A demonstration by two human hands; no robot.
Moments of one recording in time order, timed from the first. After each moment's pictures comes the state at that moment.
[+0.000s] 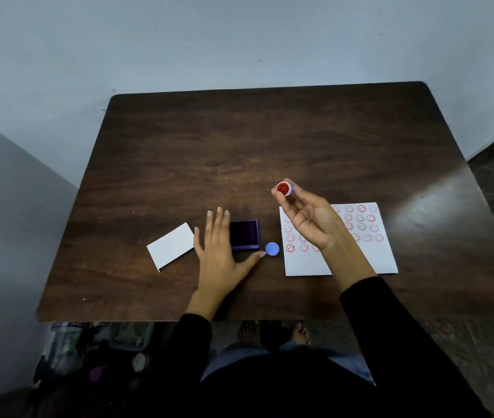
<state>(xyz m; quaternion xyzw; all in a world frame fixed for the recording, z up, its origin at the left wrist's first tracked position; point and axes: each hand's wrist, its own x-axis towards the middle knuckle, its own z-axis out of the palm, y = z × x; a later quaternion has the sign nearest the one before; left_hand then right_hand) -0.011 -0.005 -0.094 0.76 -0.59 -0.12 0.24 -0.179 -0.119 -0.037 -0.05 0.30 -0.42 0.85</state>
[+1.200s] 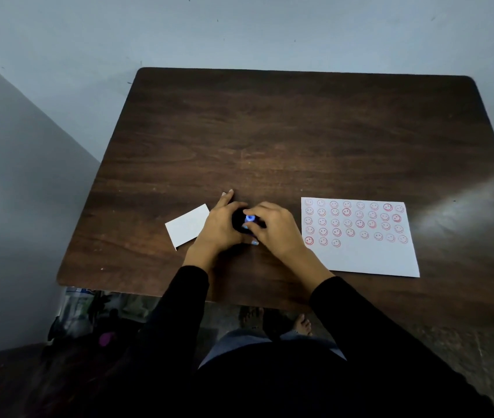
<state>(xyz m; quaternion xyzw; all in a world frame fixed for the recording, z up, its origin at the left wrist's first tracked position) 0.038 -0.039 -0.083 0.74 -0.56 -0.31 0.20 -0.105 -0.072 -0.071 -0.82 0.42 -0.21 0.33</state>
